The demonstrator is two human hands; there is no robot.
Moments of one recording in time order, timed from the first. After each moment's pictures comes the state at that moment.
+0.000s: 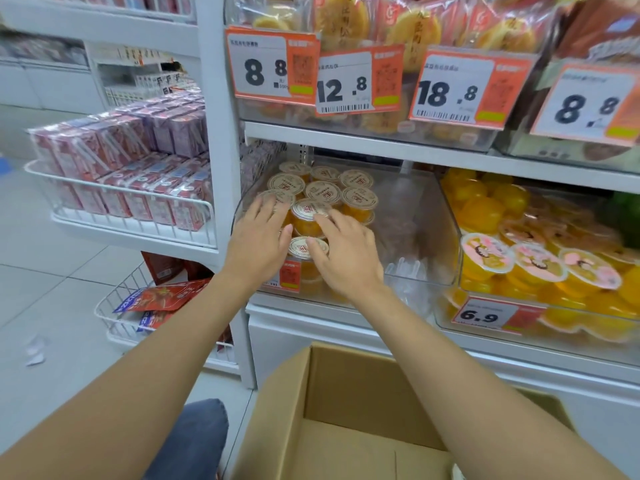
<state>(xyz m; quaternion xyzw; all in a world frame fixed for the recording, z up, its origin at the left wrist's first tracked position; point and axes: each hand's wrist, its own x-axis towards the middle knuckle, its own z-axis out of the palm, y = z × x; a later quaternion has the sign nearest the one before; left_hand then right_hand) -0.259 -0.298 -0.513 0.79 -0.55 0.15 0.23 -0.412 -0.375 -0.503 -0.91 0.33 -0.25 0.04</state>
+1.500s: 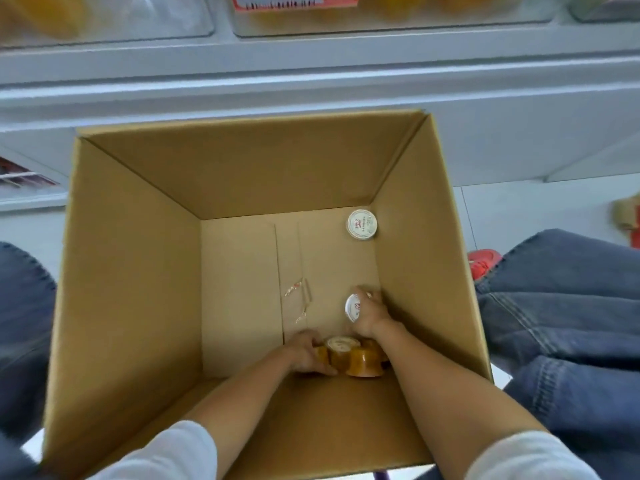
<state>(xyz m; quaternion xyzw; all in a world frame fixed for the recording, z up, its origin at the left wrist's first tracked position) -0.654 -0.145 -0.892 0.68 -0.37 -0.63 -0.11 -0.804 -0.246 -0.890 -0.61 0.61 0.24 0.45</state>
